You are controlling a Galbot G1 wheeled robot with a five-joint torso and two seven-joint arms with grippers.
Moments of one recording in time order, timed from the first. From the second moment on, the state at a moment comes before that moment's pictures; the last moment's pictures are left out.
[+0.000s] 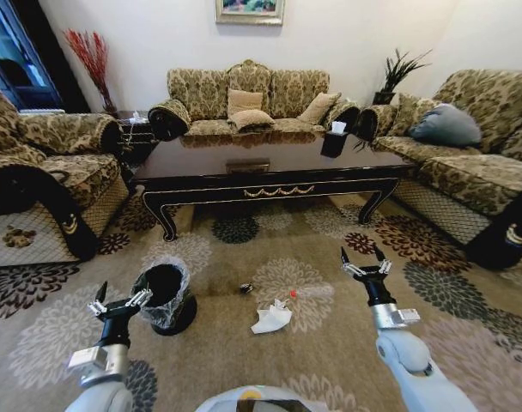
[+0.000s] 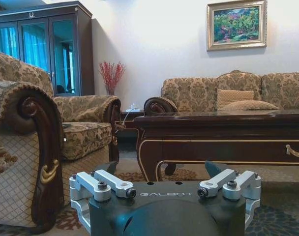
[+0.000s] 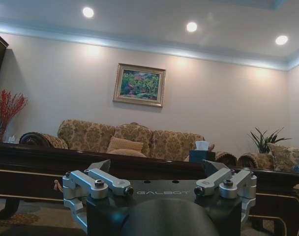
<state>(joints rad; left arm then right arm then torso) 1.81 -1.47 -0.80 -2.29 -0.23 -0.03 -0.15 -1.49 1.08 0.64 1.85 0.39 0.43 0.02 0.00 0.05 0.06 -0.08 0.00</state>
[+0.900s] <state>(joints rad) 1.55 -1.33 -0.86 -2.16 -0.66 0.58 -0.43 -1.47 1.13 0.60 1.81 0.33 0.48 0.01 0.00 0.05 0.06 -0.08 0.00</state>
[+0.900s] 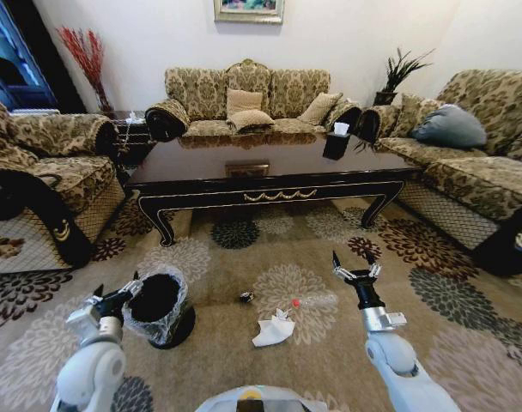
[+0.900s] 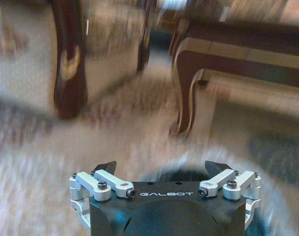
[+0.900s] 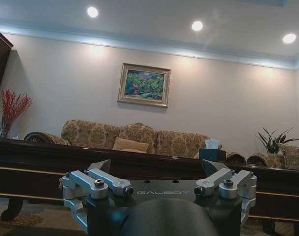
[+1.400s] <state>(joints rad) 1.46 -1.35 -0.85 -1.97 -0.77 0.65 -0.51 -1.46 1.16 0.59 1.77 0.30 0.50 0.01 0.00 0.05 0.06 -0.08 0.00</state>
